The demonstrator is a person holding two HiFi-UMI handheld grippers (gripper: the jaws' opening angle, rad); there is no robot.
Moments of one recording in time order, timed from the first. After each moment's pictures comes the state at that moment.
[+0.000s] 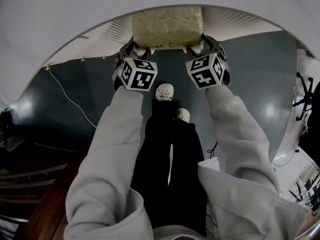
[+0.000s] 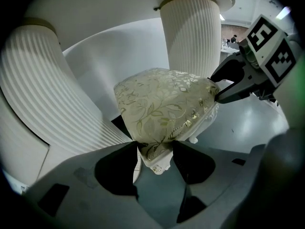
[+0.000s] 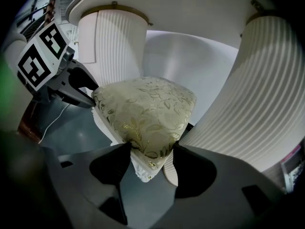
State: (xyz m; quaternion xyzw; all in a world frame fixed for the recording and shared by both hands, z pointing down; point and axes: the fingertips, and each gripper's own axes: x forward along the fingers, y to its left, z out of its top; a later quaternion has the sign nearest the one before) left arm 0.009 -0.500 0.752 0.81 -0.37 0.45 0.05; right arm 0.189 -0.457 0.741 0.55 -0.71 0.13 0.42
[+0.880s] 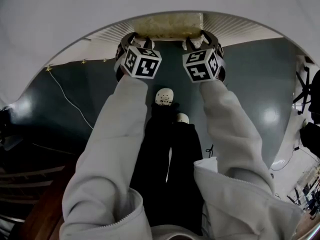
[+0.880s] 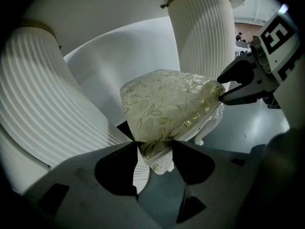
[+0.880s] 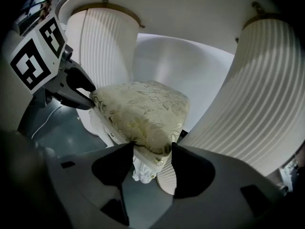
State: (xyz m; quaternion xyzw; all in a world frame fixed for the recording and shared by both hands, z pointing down) left arm 0.020 -0.551 0.742 0.80 -0.41 0.44 0.03; right arm 0.195 -0.500 0.732 0.61 -0.68 0.10 0.40
